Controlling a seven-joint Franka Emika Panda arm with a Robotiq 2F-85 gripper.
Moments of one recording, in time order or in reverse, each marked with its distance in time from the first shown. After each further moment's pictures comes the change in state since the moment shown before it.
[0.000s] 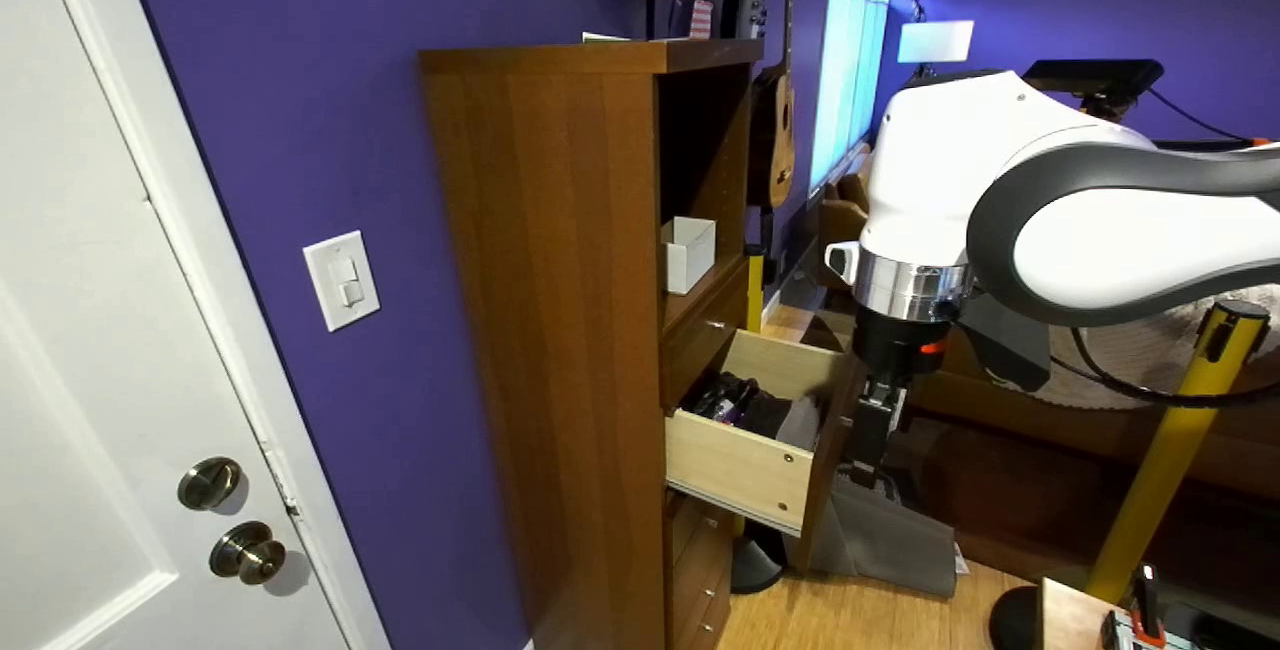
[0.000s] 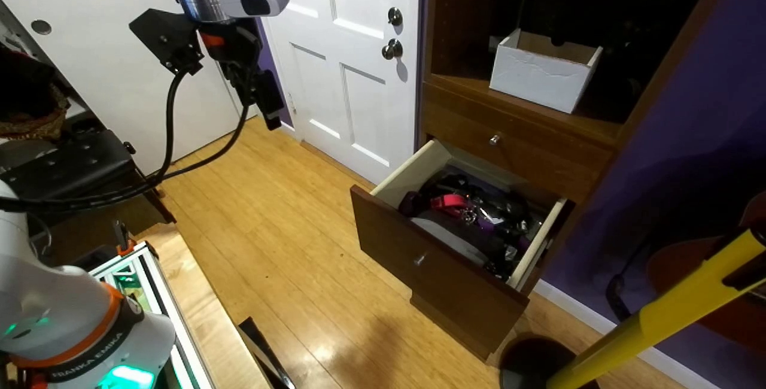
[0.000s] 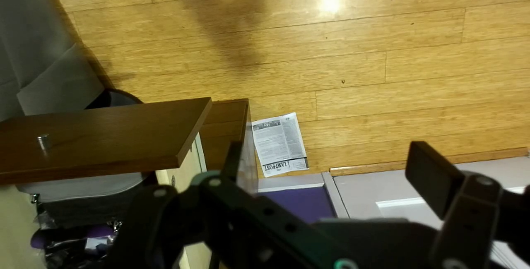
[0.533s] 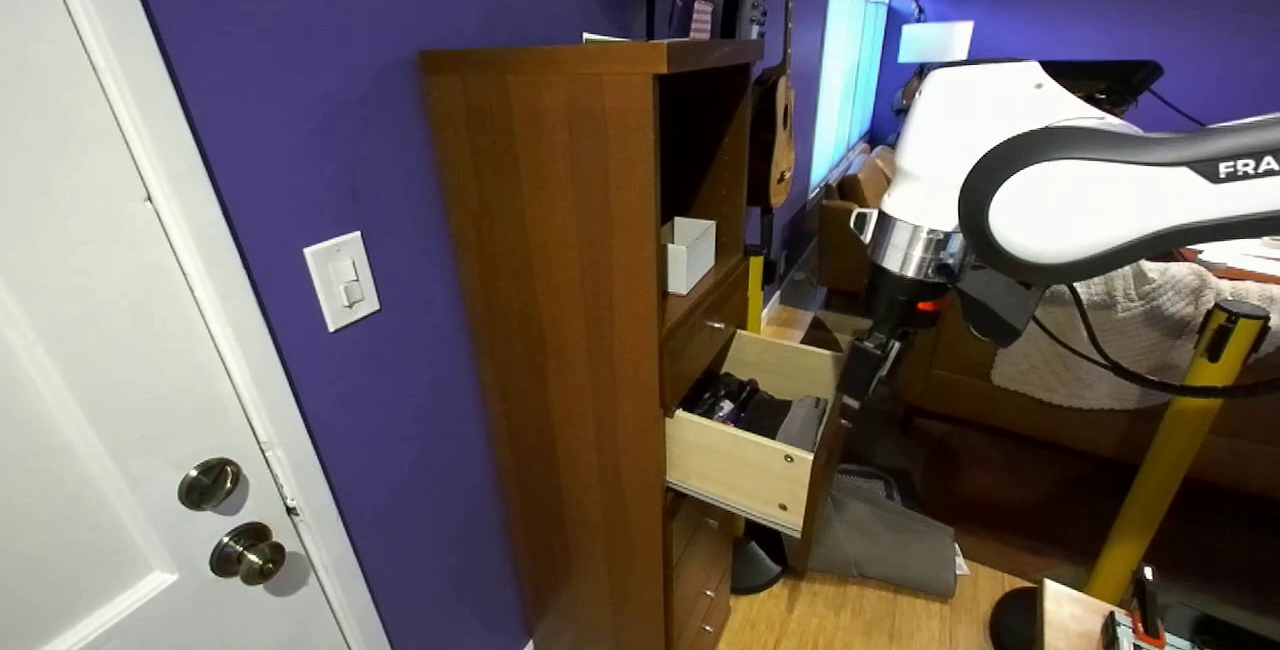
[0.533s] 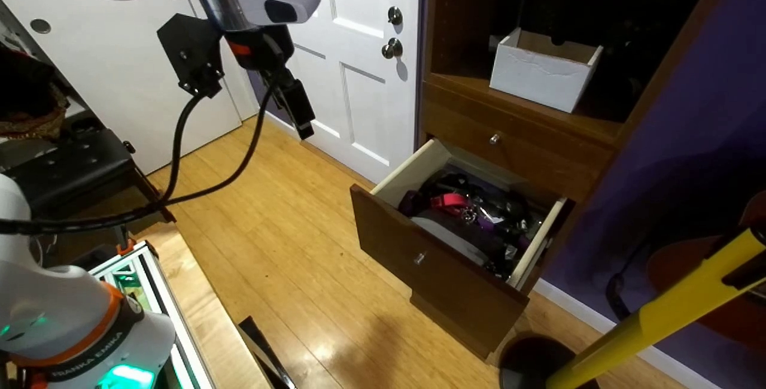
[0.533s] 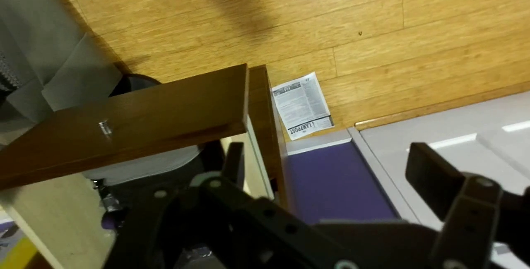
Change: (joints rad) arm -0.085 0.013 -0.098 0.003 -0.021 0.119 -0.010
